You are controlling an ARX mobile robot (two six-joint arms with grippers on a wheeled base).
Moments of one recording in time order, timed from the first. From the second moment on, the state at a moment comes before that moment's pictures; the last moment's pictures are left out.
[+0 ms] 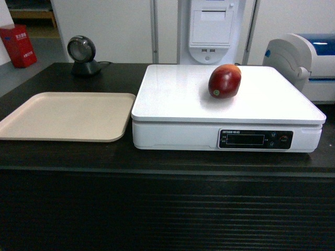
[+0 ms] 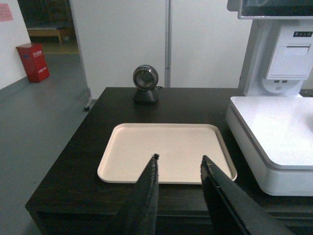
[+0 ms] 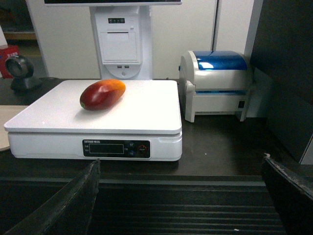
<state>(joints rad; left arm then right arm) 0.12 0.72 0.23 0.49 0.12 -0.02 0.00 0.00 0.01 0.00 0.00 0.00</state>
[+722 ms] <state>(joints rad) 0.00 0.34 0.01 0.35 0.00 -0.01 0.00 0.00 0.01 0.00 0.00 0.00</state>
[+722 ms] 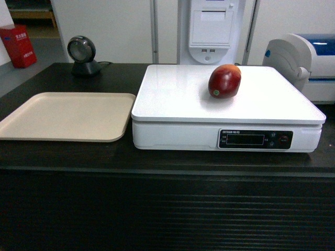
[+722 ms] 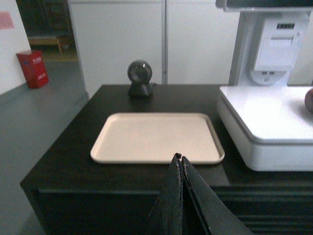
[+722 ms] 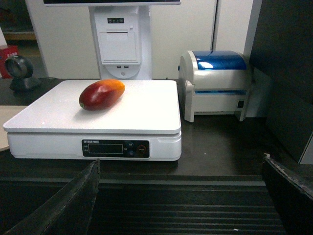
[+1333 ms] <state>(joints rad) 0.00 0.18 0.01 0.18 0.00 -0.01 0.00 0.00 0.01 0.00 0.00 0.00</state>
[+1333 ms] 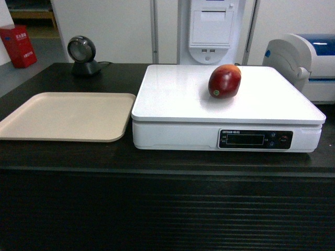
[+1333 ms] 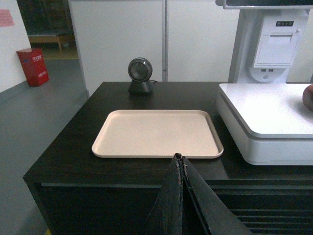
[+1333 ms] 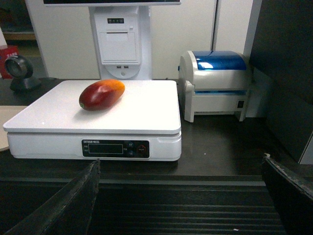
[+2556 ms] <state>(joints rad) 0.00 0.01 0.01 0.00 0.00 -0.01 0.00 0.00 0.01 0.00 0.00 0.00</state>
